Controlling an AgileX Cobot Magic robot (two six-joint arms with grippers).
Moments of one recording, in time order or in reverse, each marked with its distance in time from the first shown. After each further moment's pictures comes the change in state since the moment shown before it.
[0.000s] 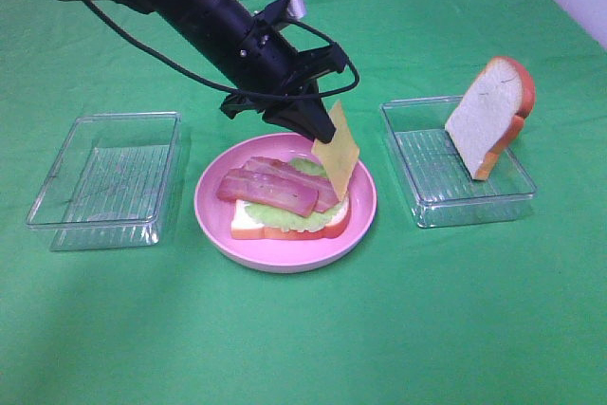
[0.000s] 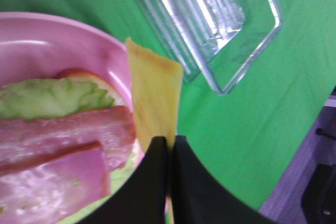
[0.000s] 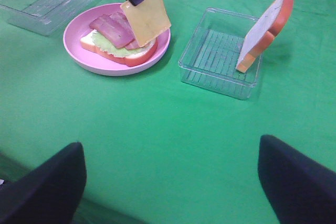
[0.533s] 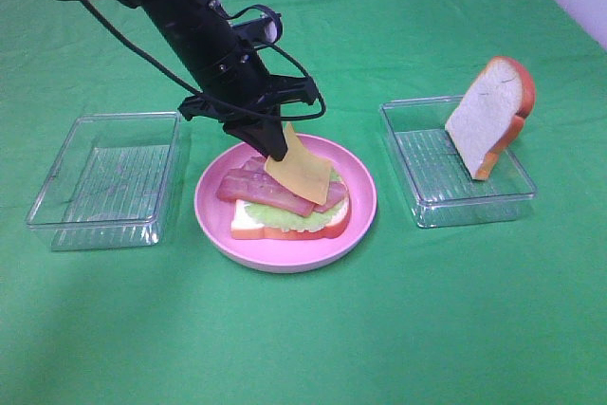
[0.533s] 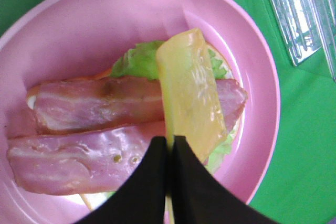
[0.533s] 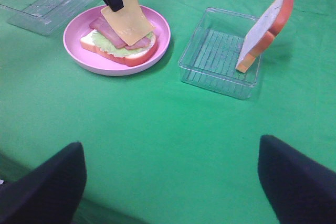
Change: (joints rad) left arm 0.000 0.000 0.000 0.279 0.019 -0.179; right arm 0.000 0.000 0.000 0.000 0.000 0.000
